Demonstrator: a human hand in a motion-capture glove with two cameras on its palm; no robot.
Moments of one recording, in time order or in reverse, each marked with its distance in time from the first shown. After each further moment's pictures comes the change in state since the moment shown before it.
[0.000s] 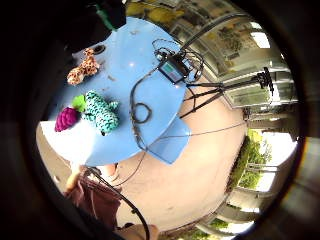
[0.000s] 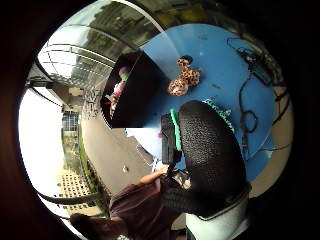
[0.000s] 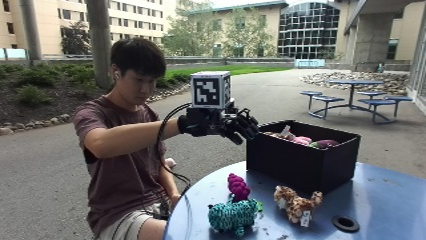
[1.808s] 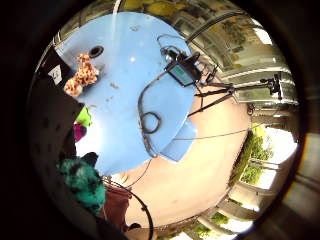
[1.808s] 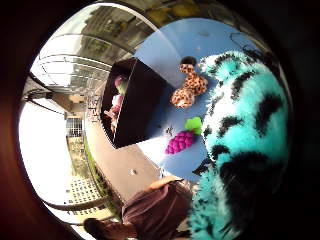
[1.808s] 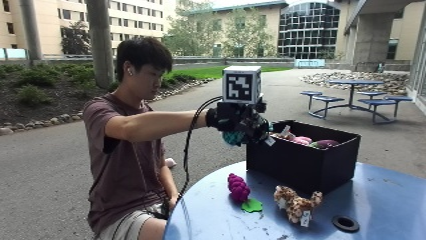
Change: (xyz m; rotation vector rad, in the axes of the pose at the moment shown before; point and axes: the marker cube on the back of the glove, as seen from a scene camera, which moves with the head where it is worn) arm -0.028 -0.067 0.005 -0.037 -0.062 0.039
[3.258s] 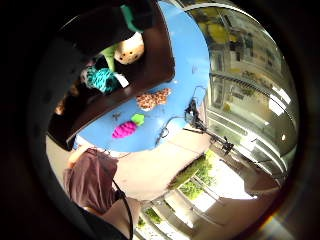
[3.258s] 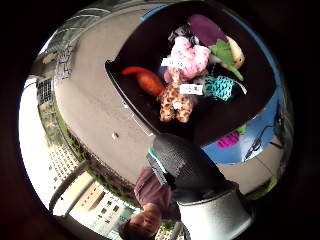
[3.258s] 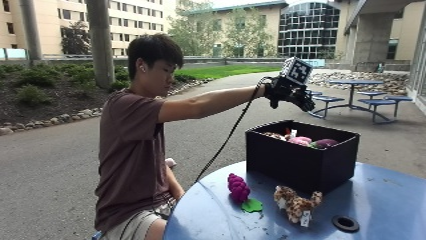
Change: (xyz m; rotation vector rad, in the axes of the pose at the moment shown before) arm -0.387 -0.088 0.004 -0.389 0.180 -0.069
